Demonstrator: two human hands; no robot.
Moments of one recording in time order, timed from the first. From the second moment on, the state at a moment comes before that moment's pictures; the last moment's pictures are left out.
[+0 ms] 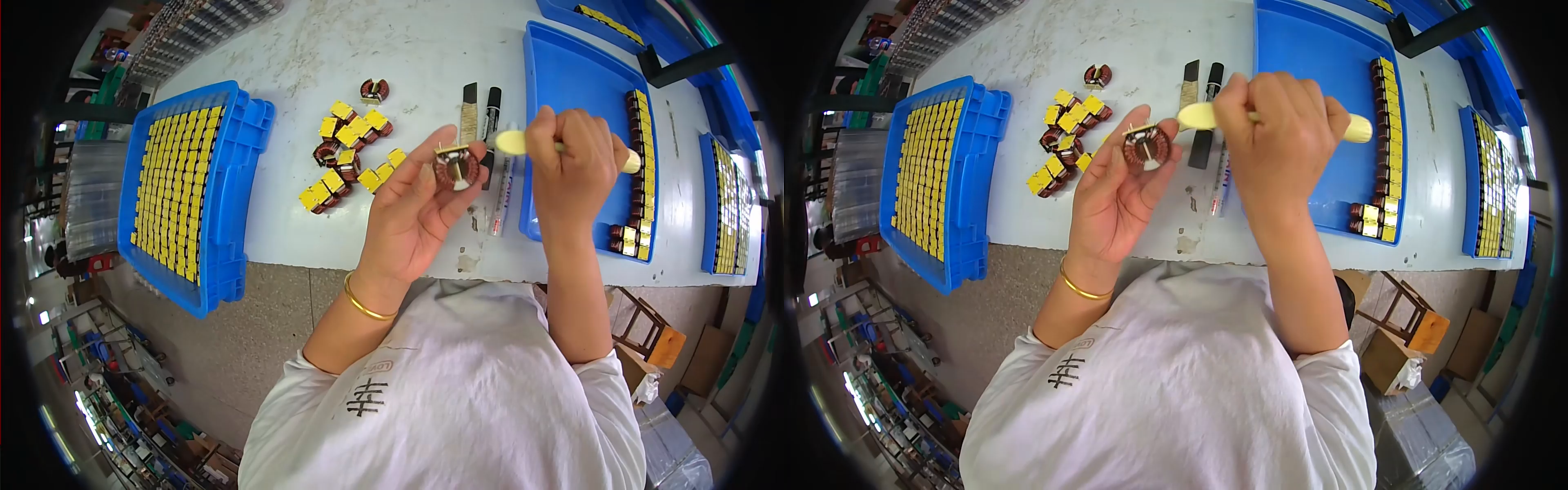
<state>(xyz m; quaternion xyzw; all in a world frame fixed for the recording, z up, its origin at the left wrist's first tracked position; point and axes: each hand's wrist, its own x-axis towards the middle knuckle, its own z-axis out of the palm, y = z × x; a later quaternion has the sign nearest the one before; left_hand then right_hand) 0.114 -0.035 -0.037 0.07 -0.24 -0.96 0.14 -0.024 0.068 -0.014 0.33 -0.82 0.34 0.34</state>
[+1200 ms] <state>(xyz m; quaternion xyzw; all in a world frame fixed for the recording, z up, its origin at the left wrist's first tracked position) 0.116 -0.038 -0.038 0.13 -0.31 -0.92 0.19 0.027 0.068 -0.039 0.41 -0.80 0.33 0.27</state>
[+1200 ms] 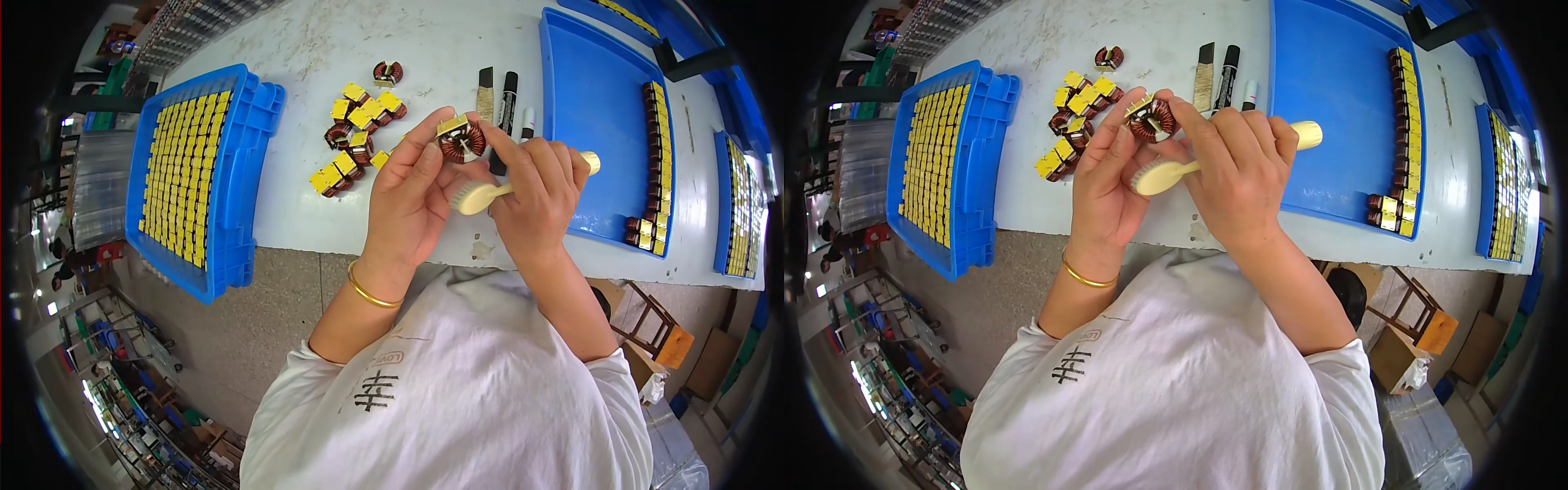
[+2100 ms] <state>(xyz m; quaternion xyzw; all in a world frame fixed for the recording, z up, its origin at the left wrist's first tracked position) 0.114 -0.037 -0.038 0.15 -0.30 -0.92 0.18 0.025 0.070 -0.042 0.40 -0.80 0.35 0.27</state>
